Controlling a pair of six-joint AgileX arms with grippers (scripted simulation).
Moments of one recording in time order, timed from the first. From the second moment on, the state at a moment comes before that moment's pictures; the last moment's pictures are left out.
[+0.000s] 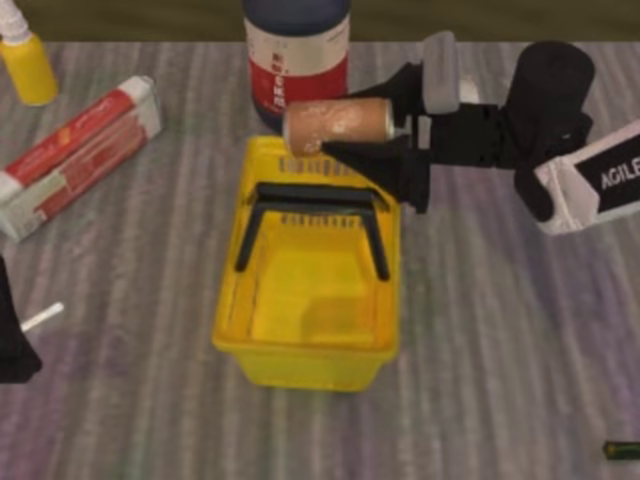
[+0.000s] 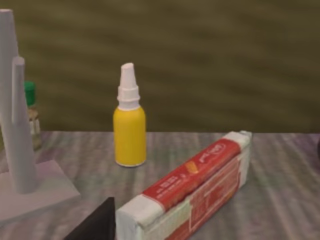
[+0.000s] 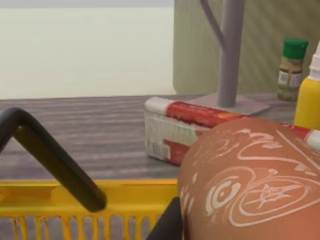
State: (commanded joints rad) left arm 0.00 0.00 0.00 0.00 0.00 0.00; right arm 0.32 2.34 1.29 1.08 -1.12 0.03
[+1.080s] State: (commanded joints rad) left arm 0.00 0.00 0.00 0.00 0.00 0.00; right arm 0.32 2.35 1.29 1.09 -1.12 0.03
